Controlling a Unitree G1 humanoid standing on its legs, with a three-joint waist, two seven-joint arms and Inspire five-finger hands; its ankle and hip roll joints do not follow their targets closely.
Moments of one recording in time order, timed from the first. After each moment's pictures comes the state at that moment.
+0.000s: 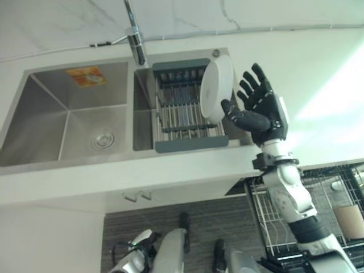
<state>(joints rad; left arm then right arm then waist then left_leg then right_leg) -0.11 0.30 -0.52 1.02 0.33 0.08 0.07 -0.43 -0.40 0.23 0.03 0.67 -0.18 -0.20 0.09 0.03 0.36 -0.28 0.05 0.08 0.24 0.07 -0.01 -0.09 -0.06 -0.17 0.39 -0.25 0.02</state>
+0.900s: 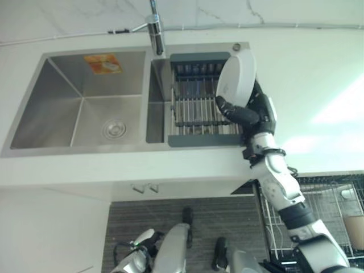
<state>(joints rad) -0.11 0.30 -0.53 1.00 0.34 0.04 0.08 -0.55 -0.35 0.26 0.14 0.71 -0.12 -0.30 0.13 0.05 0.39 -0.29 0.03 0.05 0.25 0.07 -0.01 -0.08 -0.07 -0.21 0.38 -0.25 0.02</state>
